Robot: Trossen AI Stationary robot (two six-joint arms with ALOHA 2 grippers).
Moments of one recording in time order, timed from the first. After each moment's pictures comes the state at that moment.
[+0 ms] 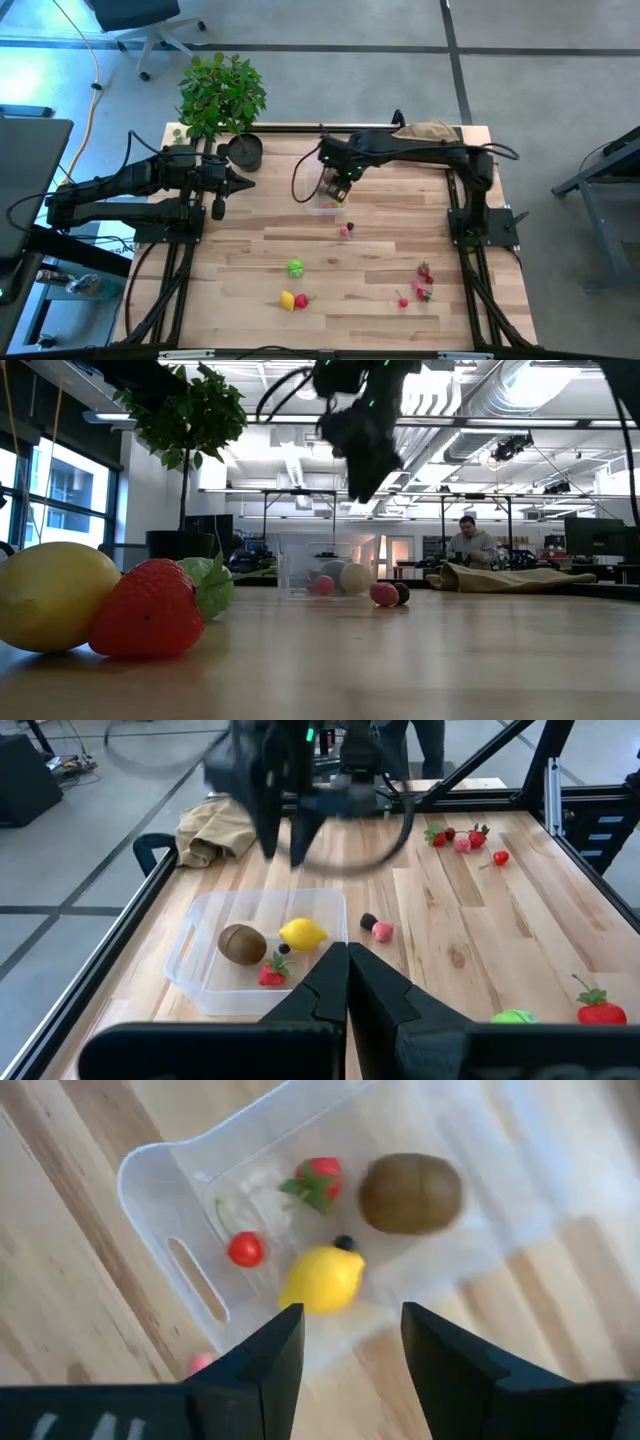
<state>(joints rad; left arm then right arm) 0.35 0.58 0.69 -0.47 0.14 0.13 -0.21 1.91 1.75 -1.12 0.06 0.29</state>
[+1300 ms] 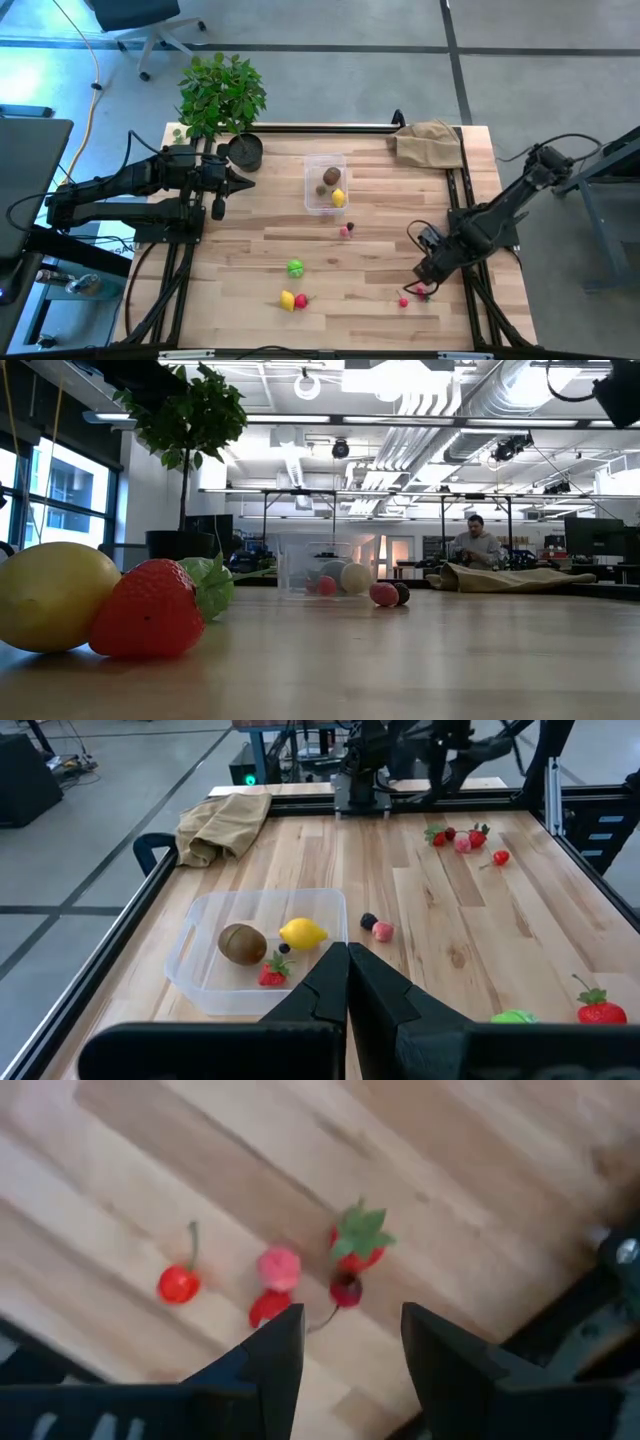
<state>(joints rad) 0.35 0.58 0.69 -0.47 0.14 0.13 0.71 1.20 0.87 -1.09 -0.01 1.62</state>
